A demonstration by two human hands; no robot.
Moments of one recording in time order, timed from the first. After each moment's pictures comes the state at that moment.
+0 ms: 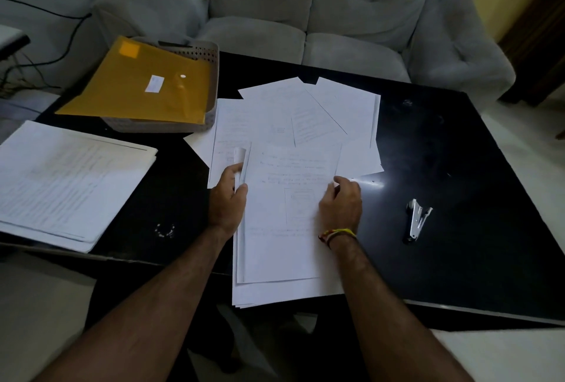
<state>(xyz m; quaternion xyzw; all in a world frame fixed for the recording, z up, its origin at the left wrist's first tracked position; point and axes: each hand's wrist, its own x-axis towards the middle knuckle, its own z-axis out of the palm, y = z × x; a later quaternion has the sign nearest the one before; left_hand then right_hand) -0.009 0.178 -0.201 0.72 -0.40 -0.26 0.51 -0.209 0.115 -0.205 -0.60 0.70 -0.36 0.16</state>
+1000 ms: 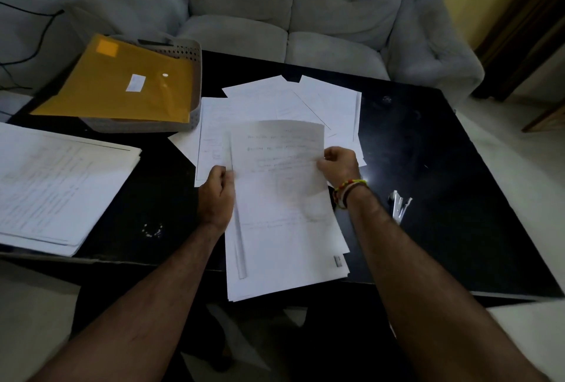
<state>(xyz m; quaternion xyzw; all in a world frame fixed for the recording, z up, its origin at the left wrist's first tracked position) -0.015 0.178 -0.199 0.73 -0.40 -0.21 0.51 -0.225 0.063 -0.145 -0.58 0.67 -0.30 0.35</state>
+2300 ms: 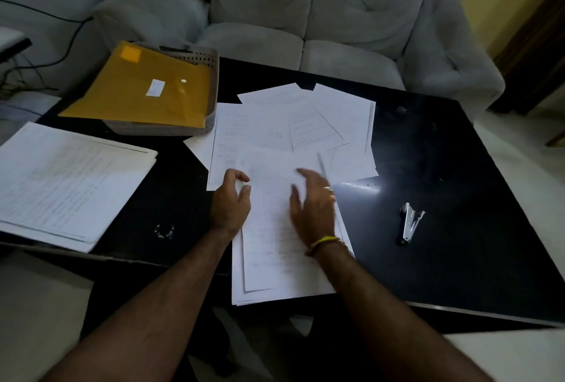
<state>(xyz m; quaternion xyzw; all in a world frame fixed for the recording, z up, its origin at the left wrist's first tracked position) -0.012 0.180 -0.202 0.73 -0.47 -0.19 0.47 -0.179 0.137 -0.191 -0.77 0.48 -0.40 0.07</state>
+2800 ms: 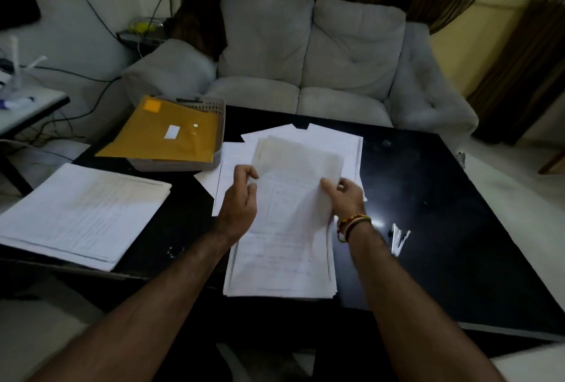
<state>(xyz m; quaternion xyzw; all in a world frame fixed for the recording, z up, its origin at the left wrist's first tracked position) -0.028 0.201 -0.098 0.59 -0.58 -0.19 0.53 -0.227 0.096 -0.112 -0.49 0.56 -0.49 0.46</state>
